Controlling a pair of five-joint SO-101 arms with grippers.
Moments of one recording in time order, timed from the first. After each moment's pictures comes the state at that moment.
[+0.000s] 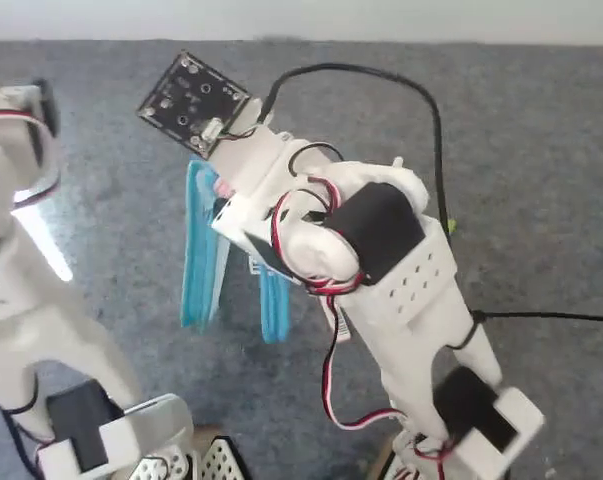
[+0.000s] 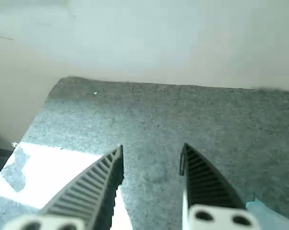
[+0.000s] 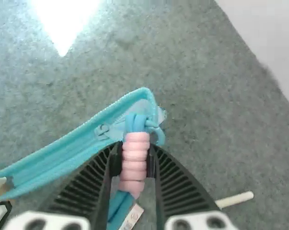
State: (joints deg) left arm -28.5 -9.7 -44.4 98.7 -7.9; right arm -48.1 -4.0 -38.9 96.4 15.6
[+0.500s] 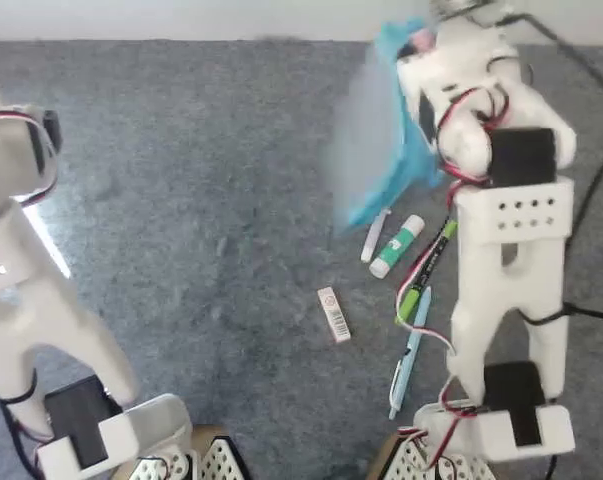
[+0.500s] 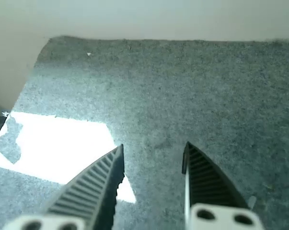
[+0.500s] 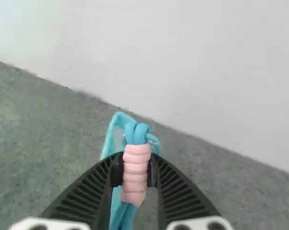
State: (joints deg) left arm -29.7 -9.0 -34.4 98.8 -10.1; right arm -11.1 -4.7 -31.1 67.0 15.2
